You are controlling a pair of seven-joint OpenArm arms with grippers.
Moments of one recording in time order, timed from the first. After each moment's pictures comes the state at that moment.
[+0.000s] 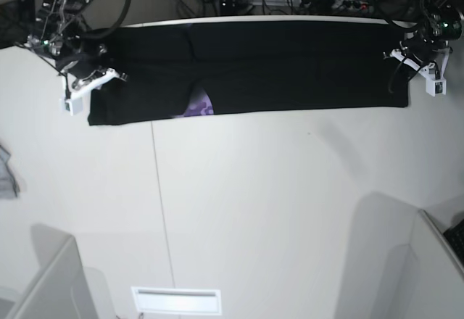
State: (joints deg) left arm 19.3 -11.9 -45.4 92.3 -23.0 -31.7 54.1; right arm -17.4 6.7 23.8 99.3 33.6 11.4 -62.6
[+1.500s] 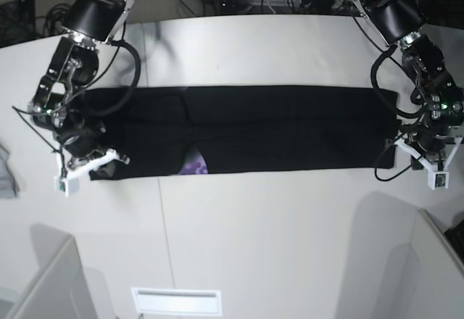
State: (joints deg) left arm -5.1 -13.3 -36.2 97.0 -7.4 -28.2 55.9; right arm 5.5 1.5 23.8 97.5 21.9 11.9 -62.4
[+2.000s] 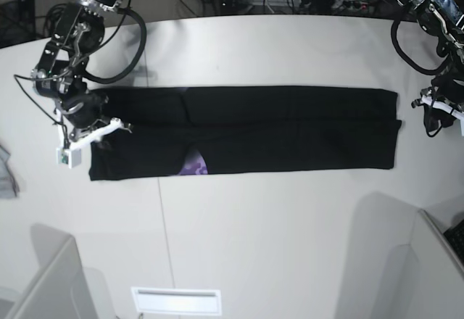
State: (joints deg) left arm 7.6 -14.2 -51.7 99.1 -29.2 -31.1 58.1; right arm -4.1 -0.4 23.8 107.0 21.6 12.0 -63.1
